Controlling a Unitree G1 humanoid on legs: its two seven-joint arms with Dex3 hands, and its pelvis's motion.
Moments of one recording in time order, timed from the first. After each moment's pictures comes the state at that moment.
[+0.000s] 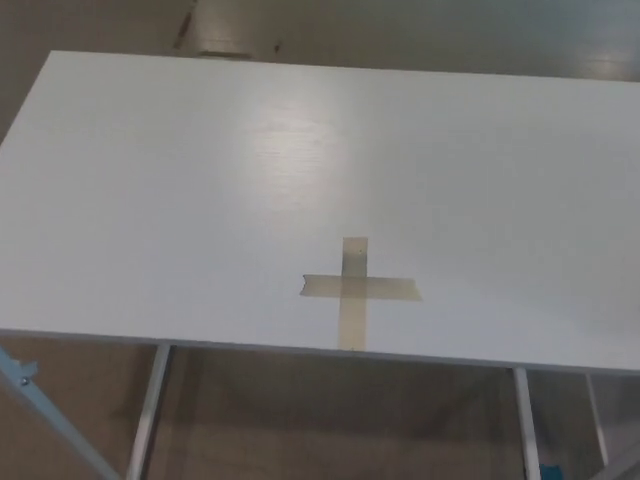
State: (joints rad) left_arm -0.23 0.46 0.37 1.28 0.02 0.02 -0.07; right_arm -0.23 -0.28 -0.26 1.31 -0.01 -0.01 -0.05
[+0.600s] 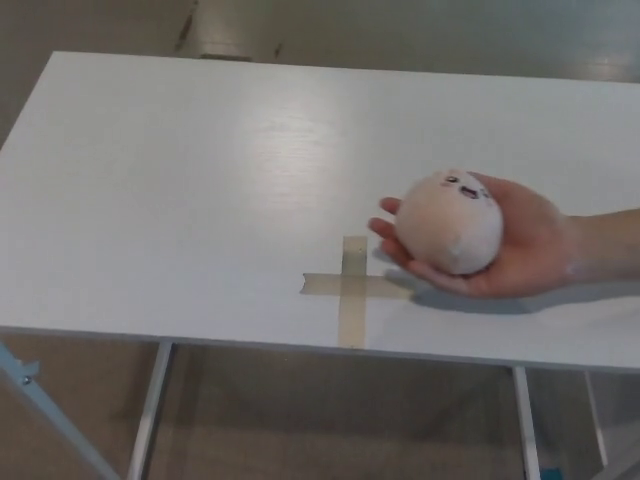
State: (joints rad) left_arm -0.23 0.46 0.37 1.29 -0.01 0.02 -0.08; right_arm -0.23 -0.28 -0.27 1.33 -0.01 -0.01 -0.05
